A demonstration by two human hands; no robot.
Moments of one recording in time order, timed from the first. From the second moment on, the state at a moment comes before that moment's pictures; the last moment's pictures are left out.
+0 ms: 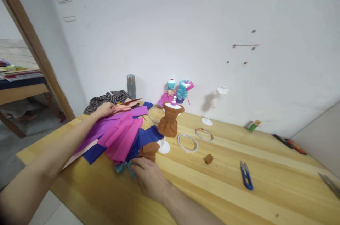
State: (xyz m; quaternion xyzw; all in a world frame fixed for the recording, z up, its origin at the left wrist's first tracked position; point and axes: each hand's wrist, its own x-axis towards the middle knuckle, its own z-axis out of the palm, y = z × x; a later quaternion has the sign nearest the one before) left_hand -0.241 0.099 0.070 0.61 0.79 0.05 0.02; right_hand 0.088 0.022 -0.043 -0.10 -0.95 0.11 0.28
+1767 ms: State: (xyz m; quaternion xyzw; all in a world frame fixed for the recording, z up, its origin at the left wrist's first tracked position) left_hand -0.143 0.052 0.035 0.66 0.75 -0.03 -0.03; right_hand 0.088 0.025 -0.046 -0.09 -0.95 0.13 0.28
